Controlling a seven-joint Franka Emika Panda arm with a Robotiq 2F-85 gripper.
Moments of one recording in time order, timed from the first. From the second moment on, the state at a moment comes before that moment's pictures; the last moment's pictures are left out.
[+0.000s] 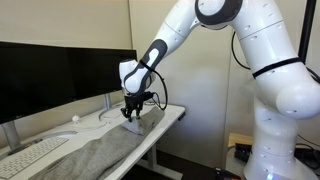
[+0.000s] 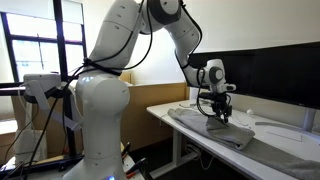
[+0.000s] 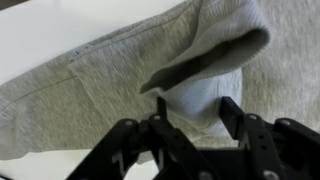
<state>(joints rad) 0.13 0.38 -0.14 -2.01 -0.22 2.53 0.44</state>
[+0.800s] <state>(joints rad) 0.15 0.39 -0.14 -2.00 -0.22 2.53 0.46</state>
